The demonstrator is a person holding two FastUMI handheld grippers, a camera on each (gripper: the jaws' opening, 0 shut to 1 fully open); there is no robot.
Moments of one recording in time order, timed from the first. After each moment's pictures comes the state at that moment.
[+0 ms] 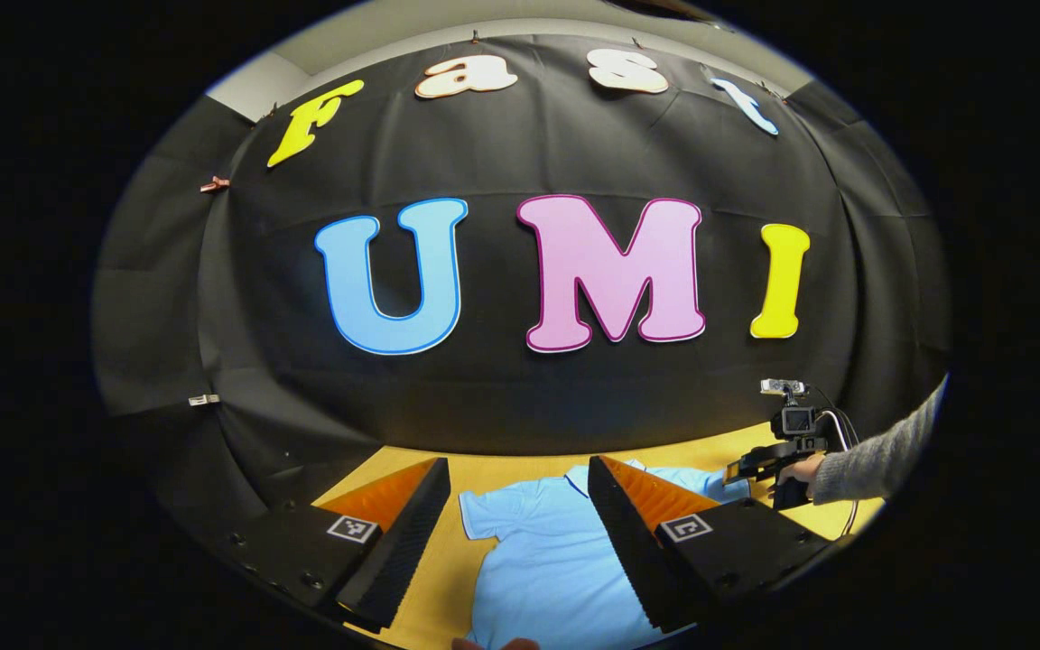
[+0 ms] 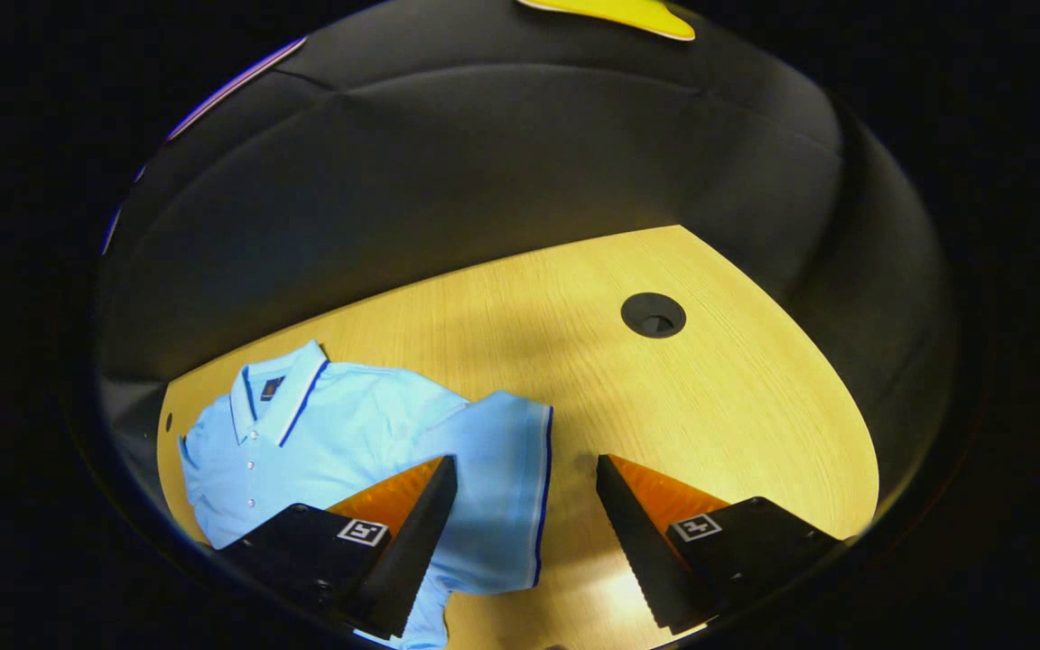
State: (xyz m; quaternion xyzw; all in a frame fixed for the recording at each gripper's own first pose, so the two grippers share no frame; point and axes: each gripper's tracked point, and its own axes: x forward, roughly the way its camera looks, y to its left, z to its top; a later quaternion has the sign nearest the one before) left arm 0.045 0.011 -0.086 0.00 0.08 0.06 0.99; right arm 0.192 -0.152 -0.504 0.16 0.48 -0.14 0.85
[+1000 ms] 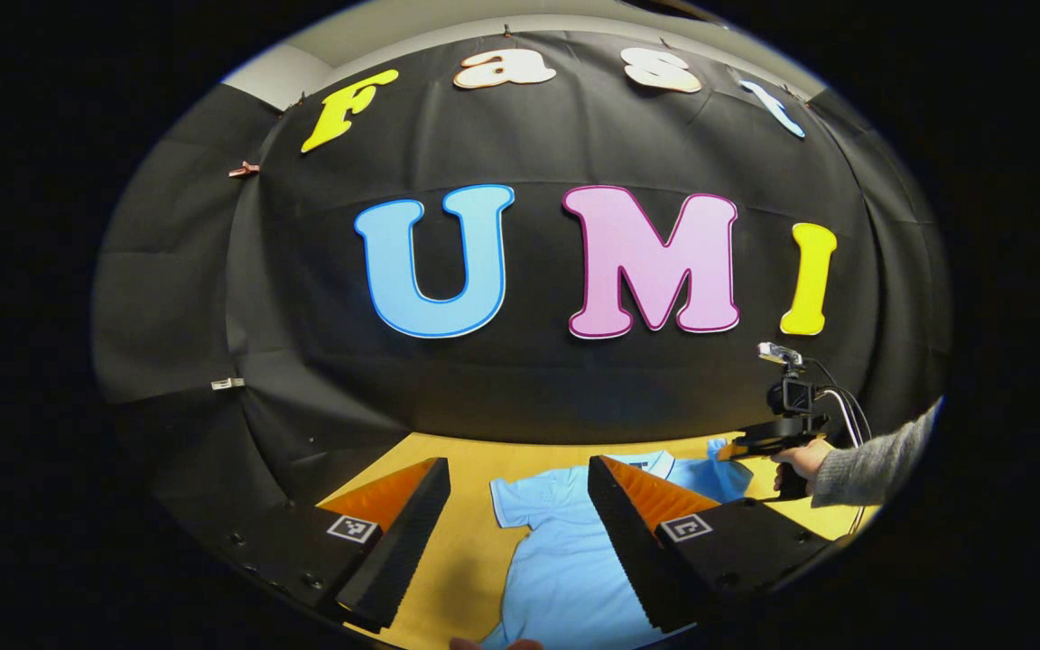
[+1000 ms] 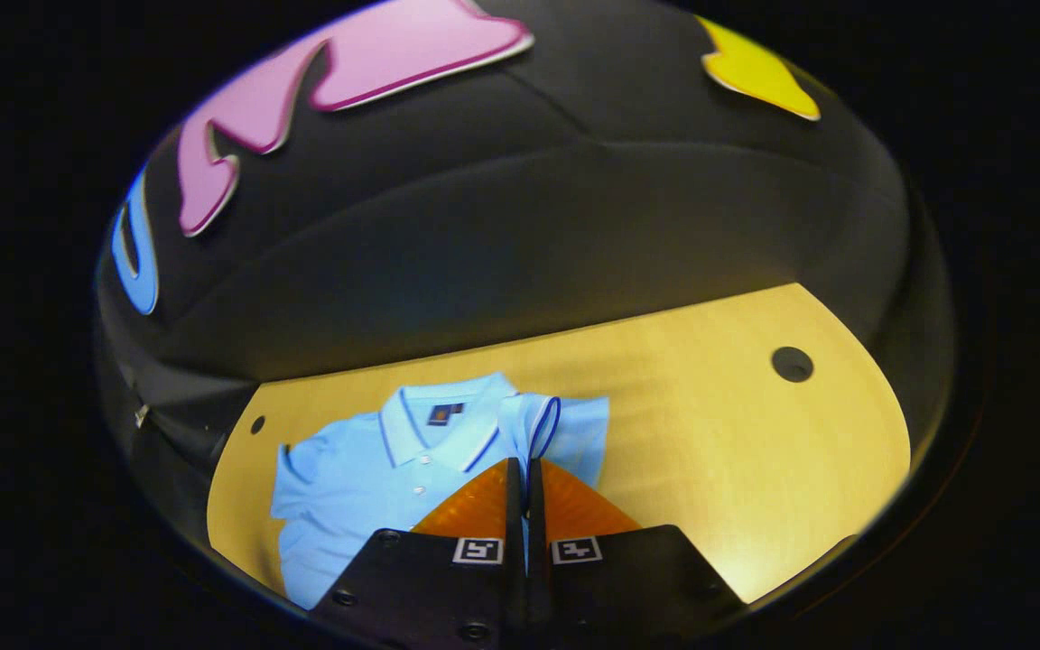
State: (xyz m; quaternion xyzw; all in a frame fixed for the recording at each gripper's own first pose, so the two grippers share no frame) left arm 0.025 0.063 -0.101 -0.01 0.09 0.10 0.99; right arm 0.242 0.017 -0.407 0.17 0.40 0.02 0.90
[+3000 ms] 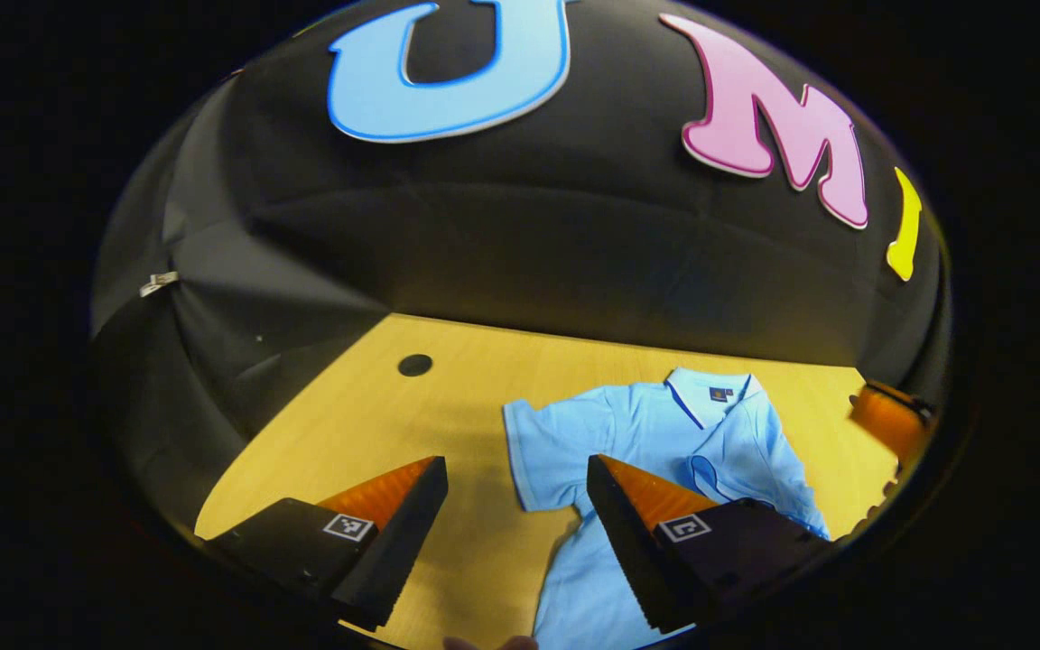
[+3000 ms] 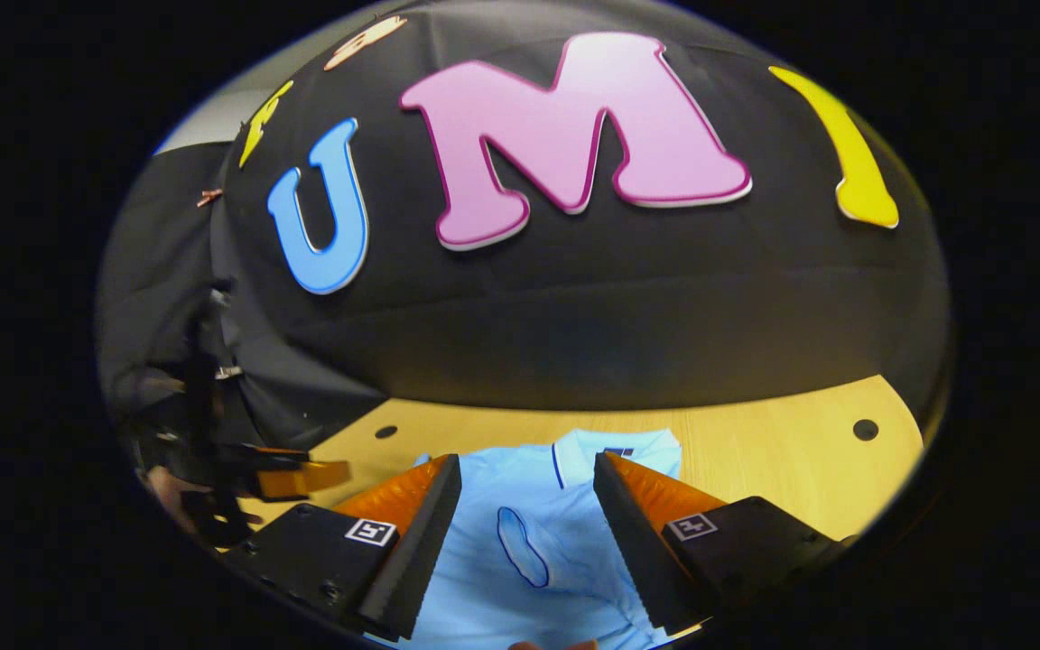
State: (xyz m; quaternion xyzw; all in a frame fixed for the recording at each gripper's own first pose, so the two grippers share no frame) left arm 0.226 0.129 -0.319 -0.07 0.32 0.08 0.94; right arm 0.191 0.111 -0.266 0.16 0.20 0.15 0.95
